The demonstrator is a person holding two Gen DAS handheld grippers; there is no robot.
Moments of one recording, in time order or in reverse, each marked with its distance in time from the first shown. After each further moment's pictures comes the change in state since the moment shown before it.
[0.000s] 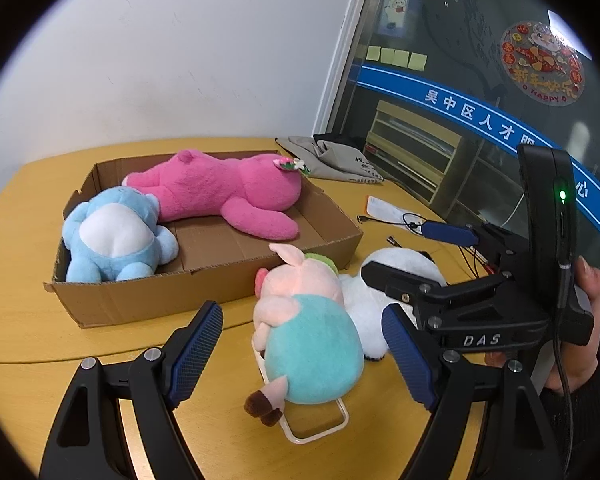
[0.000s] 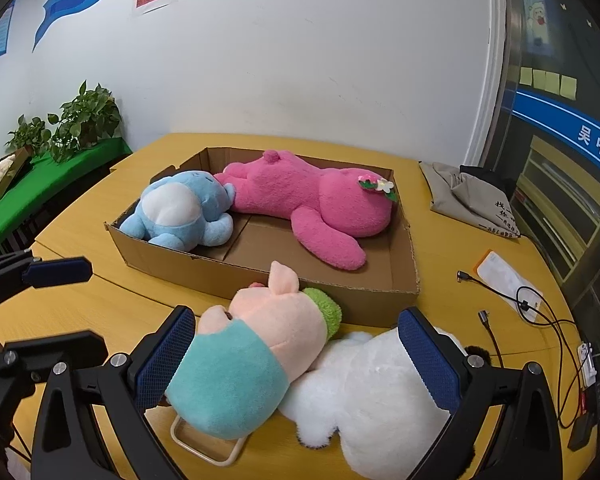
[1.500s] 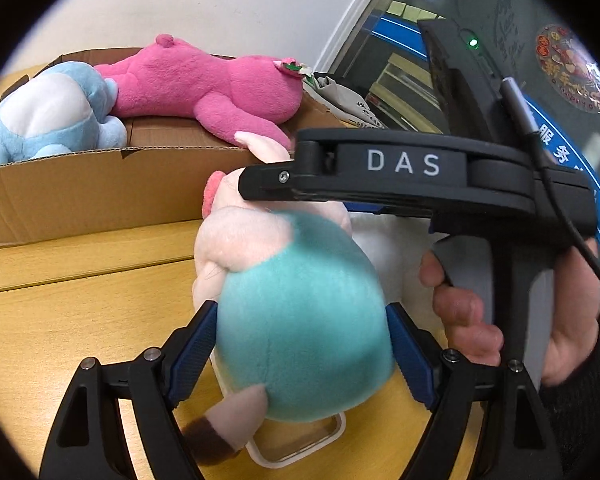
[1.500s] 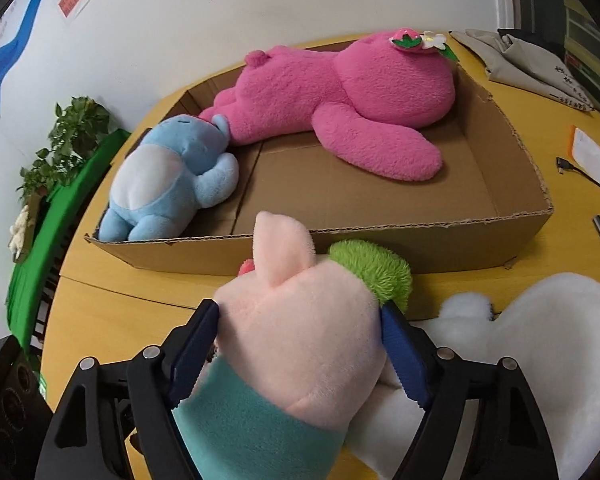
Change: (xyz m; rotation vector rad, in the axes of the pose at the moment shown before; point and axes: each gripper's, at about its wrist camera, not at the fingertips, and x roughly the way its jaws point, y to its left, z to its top) left arm 0.095 0.024 -0.046 -0.164 0.175 -0.138; right arm 0.136 -0.010 -0.009 0.297 0.314 0.263
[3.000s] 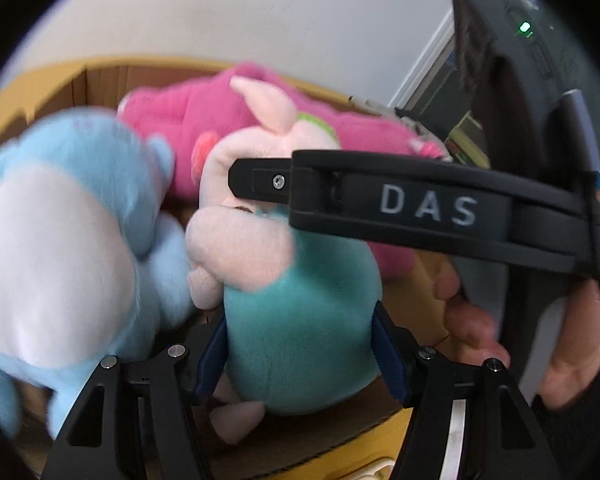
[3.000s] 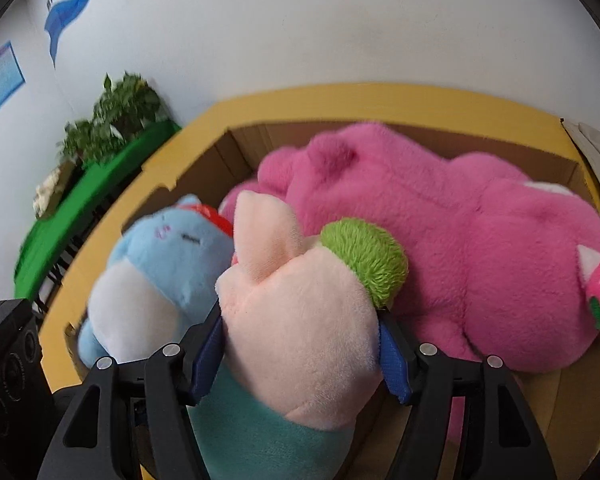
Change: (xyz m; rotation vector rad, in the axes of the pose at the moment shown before) left arm 0.069 0.103 0.123 -0.112 -0.049 0.155; right arm 0.098 0.056 0.142 -0.273 -0.035 0.104
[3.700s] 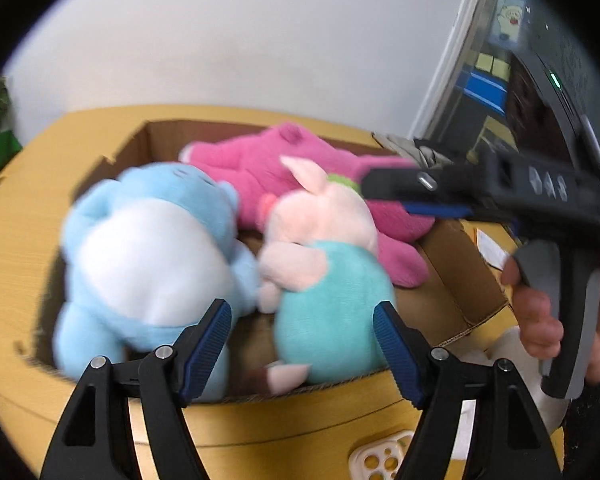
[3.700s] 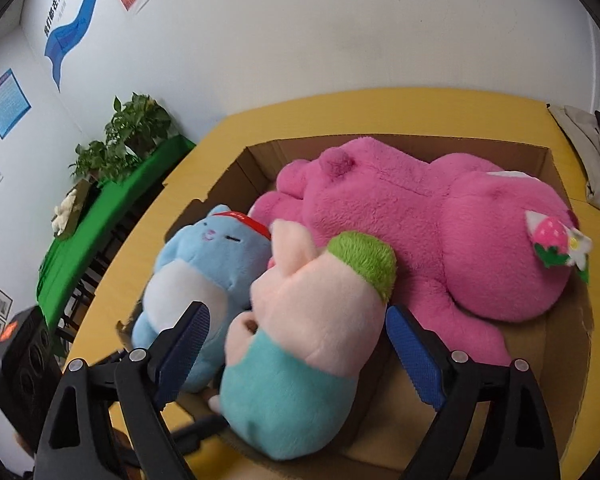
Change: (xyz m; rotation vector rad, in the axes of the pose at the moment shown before) left arm -0.085 0.005 -0.017 0.033 -0.160 0.154; right arm -0.077 -0.006 -0.011 0.080 -0.043 0.075
